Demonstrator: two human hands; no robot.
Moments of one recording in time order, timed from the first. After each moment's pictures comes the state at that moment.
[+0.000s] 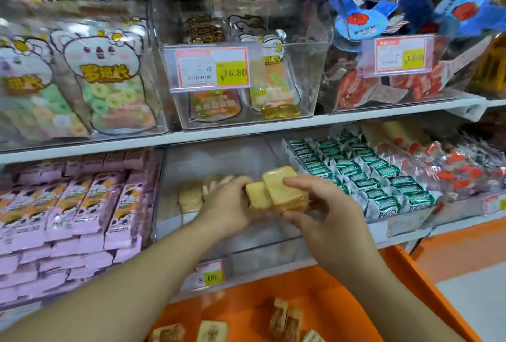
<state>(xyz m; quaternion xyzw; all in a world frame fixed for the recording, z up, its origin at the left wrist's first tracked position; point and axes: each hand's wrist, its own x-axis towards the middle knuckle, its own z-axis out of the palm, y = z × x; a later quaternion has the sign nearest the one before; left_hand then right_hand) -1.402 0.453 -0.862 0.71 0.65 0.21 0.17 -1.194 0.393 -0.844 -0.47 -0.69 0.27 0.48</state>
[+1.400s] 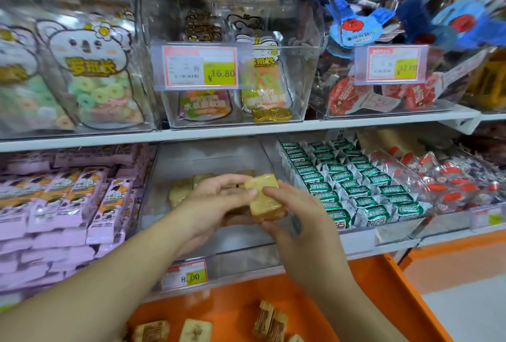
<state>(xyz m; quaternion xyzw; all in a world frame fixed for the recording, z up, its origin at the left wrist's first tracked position) -1.394 0.427 -0.838 0.44 0.45 0.47 0.62 -1.200 0.394 -0.859 -0.48 -0.73 0.22 0.45</state>
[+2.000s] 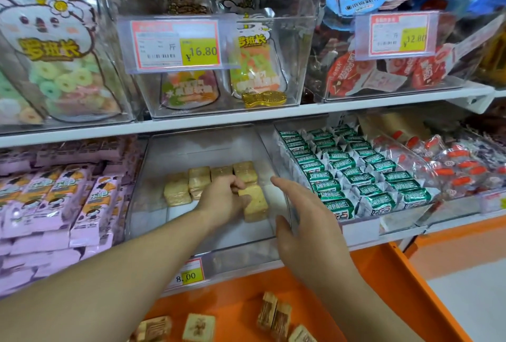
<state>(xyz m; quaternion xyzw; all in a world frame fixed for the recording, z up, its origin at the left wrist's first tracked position) -1.388 0.500 -0.909 0.57 0.69 0.32 0.31 -1.194 0.396 -0.863 -0.54 -0.74 0.20 0.35</state>
